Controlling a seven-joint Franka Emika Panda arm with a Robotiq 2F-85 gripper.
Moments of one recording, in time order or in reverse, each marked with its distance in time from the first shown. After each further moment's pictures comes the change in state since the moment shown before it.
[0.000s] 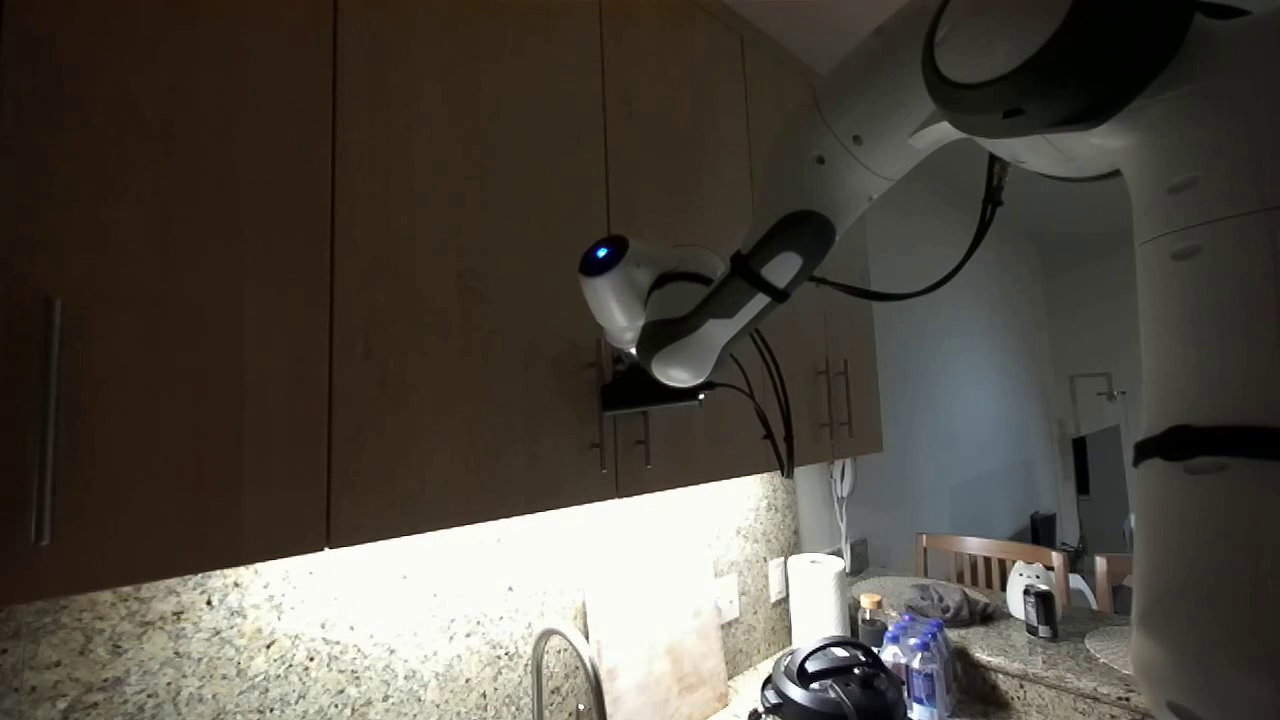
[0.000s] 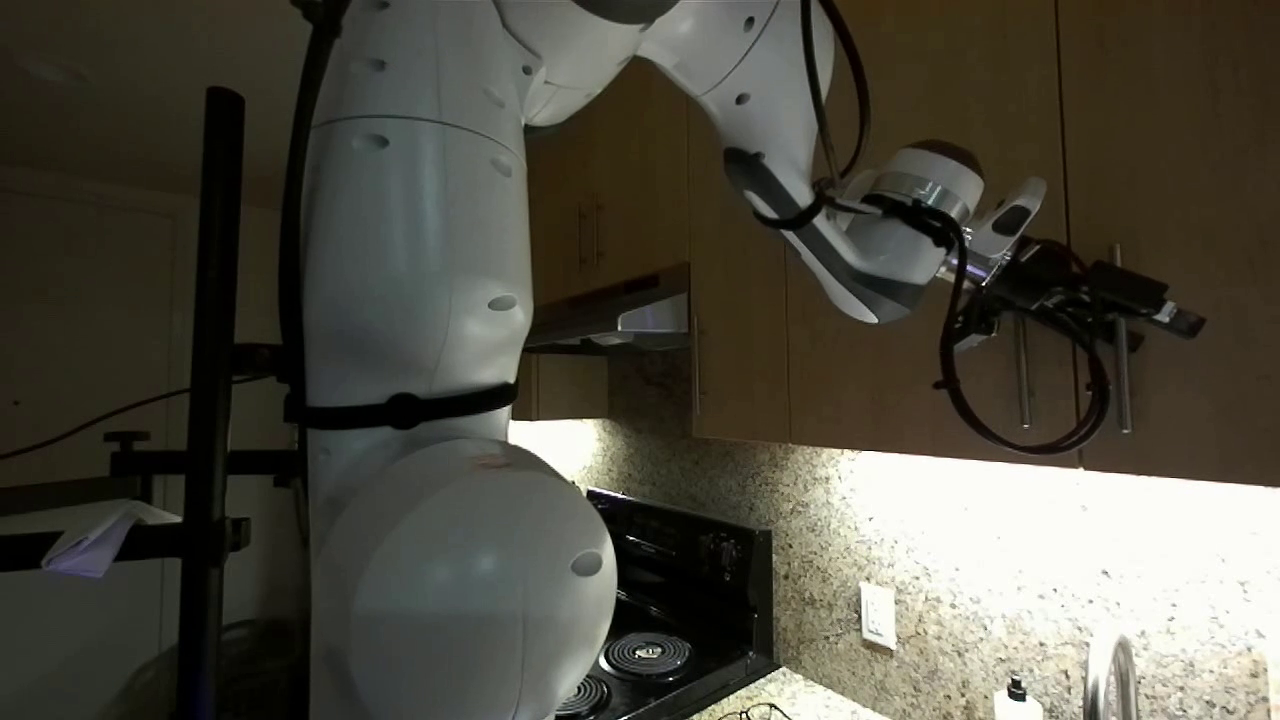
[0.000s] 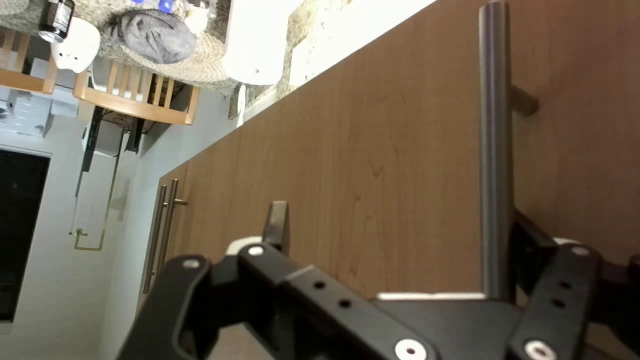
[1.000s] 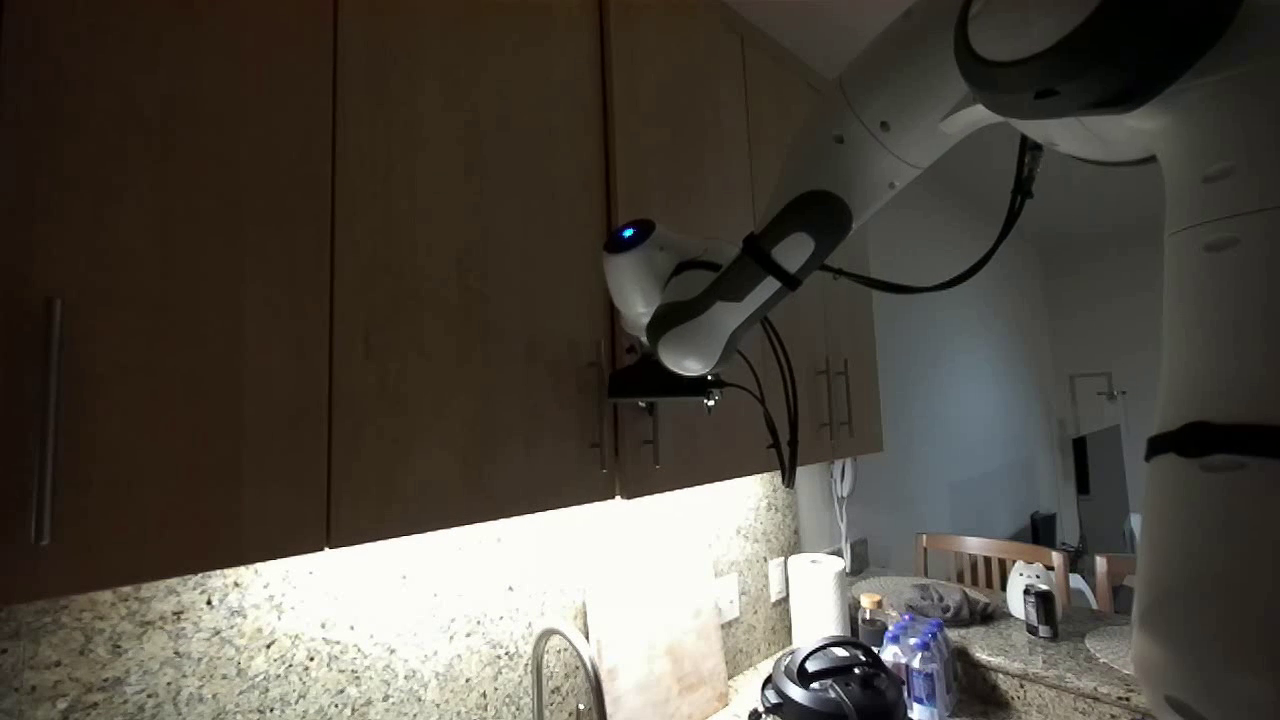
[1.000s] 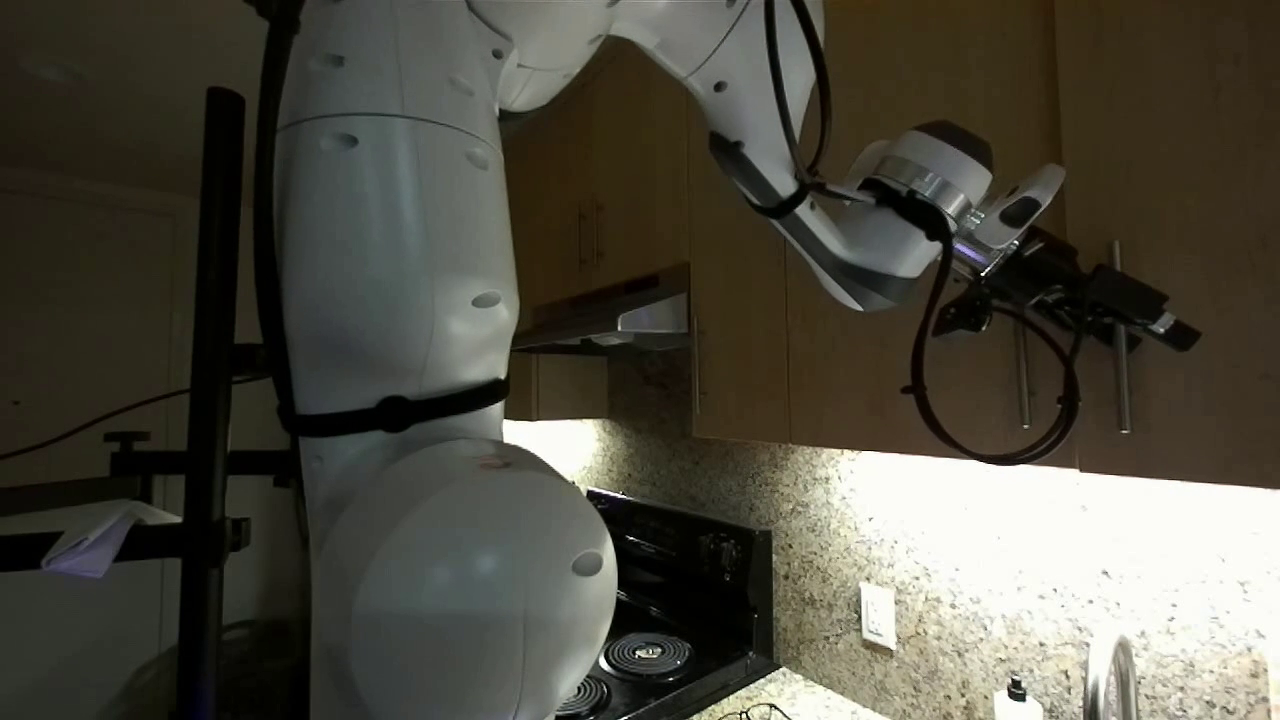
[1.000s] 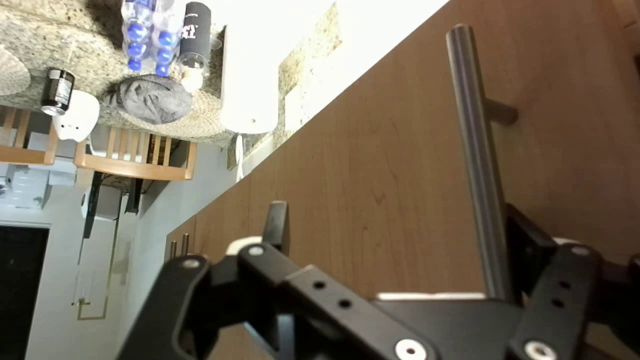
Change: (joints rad) arm 0.002 -0.066 -0.038 -0.064 0.159 0.057 -0.034
